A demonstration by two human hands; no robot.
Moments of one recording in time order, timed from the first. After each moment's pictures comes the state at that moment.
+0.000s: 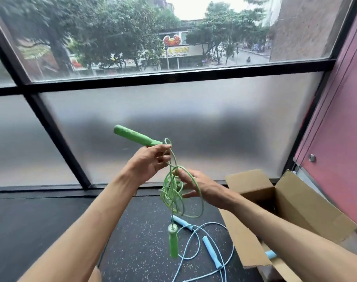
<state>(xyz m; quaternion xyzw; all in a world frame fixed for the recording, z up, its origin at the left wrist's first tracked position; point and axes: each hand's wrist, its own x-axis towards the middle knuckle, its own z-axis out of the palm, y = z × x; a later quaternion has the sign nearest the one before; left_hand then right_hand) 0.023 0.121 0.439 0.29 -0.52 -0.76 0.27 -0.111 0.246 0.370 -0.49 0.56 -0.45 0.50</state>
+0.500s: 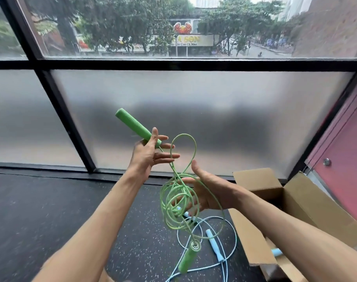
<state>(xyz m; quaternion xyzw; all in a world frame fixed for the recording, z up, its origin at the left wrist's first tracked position) 0.062 0.096 0.409 0.33 -0.52 -0.69 0.38 -0.099 0.224 0.358 -0.34 0.45 -0.33 0.76</state>
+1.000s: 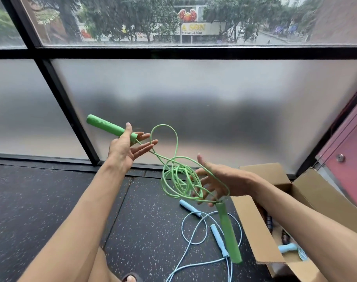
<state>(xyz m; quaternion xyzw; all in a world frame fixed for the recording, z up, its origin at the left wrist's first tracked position) 0.098 0.040 0.398 0.41 -0.36 -0.72 0.44 -0.122 0.206 0.355 -0.39 0.54 -0.27 0.69</state>
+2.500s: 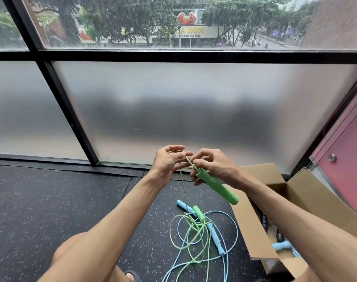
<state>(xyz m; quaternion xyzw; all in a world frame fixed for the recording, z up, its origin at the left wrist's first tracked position) 0.033 0.111 0.367 0.34 -0.48 -0.74 0.32 -0.111 0.211 0.374 -0.46 0.58 -0.48 0.47</state>
